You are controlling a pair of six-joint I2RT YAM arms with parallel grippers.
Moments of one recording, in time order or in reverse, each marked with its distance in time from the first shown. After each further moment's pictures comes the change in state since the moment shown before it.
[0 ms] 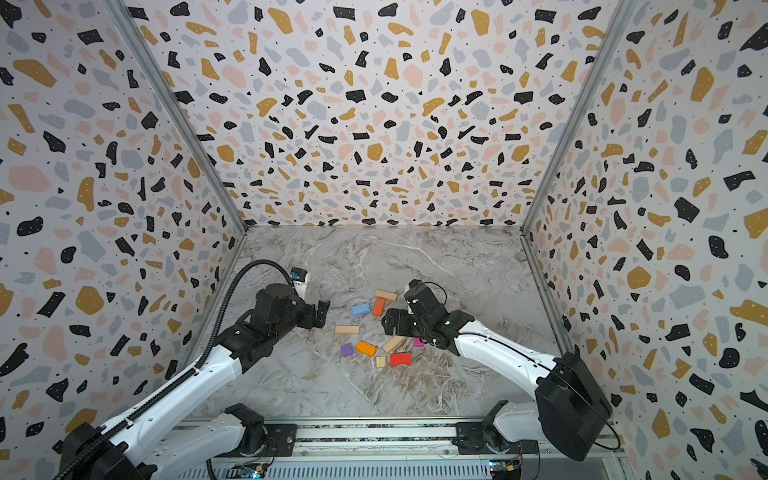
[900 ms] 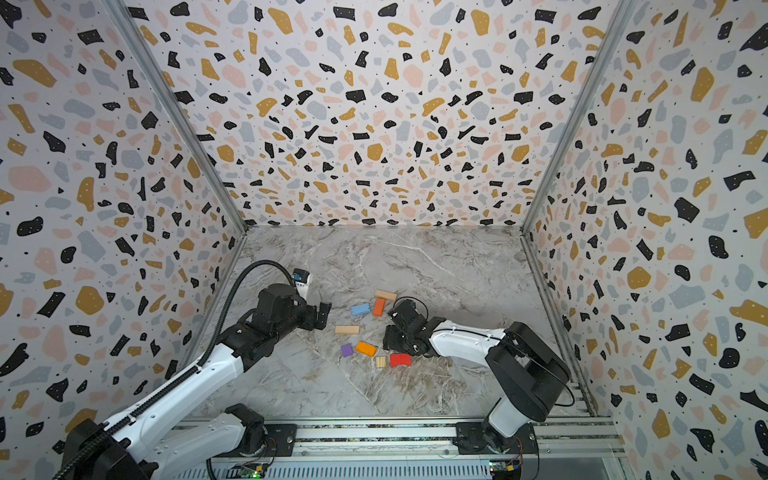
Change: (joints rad) left arm 0.000 0.016 0.001 -0.013 0.010 -0.002; right arm 0.064 0.244 -0.021 0.057 0.060 0.151
